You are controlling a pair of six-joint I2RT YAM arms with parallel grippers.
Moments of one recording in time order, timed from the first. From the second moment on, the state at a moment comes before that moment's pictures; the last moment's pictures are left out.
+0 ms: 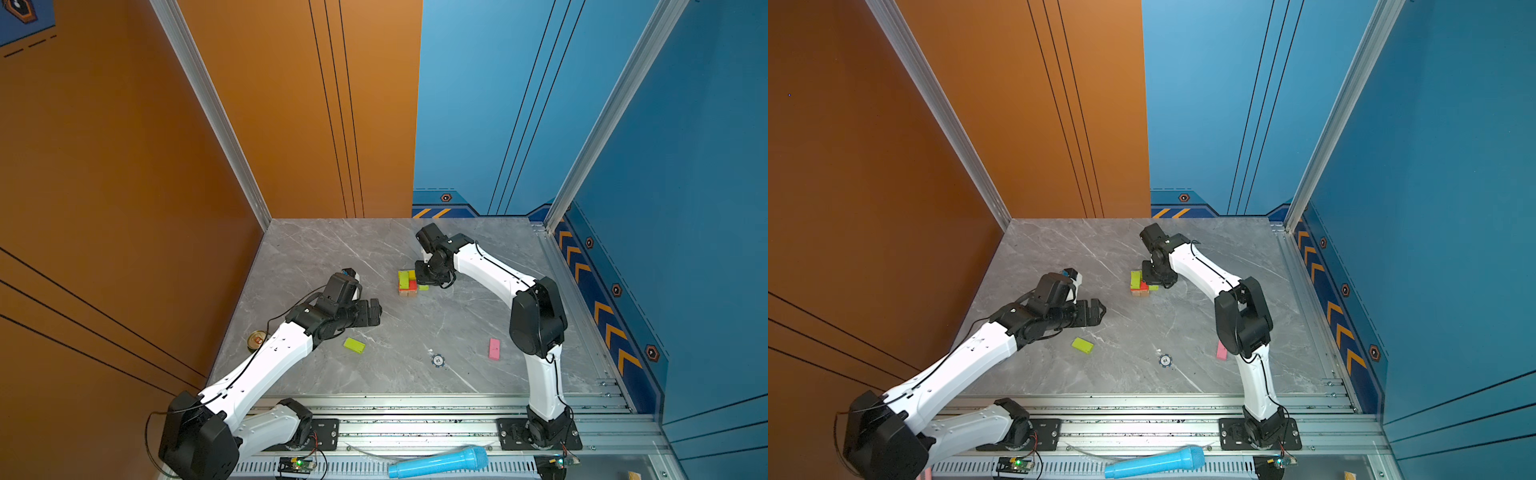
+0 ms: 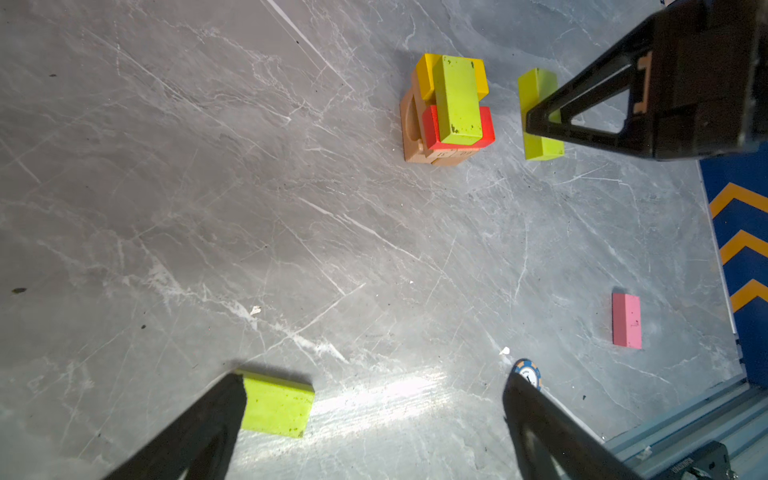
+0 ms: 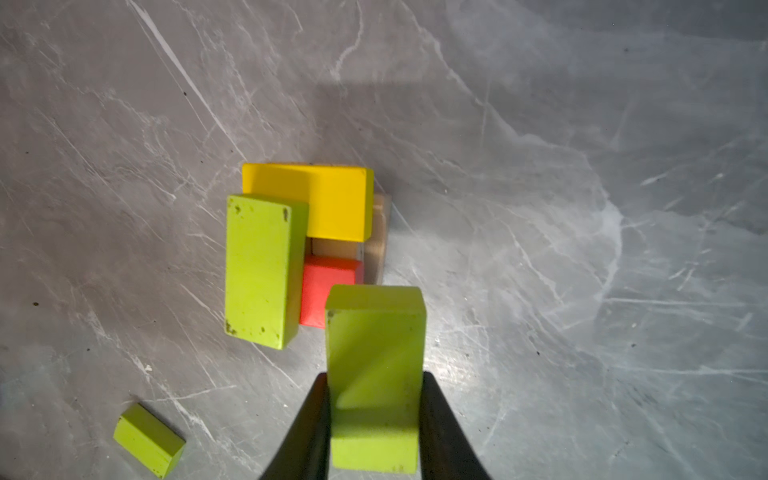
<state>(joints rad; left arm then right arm) -0.50 1.15 0.87 -0.59 0.04 -0.53 0.57 2.10 1.86 -0.95 -0.07 0.50</state>
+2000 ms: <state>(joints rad) -0.44 1.19 0.88 -0.55 0.12 -0.53 0.56 2.27 2.09 -1.05 -0.13 0.49</state>
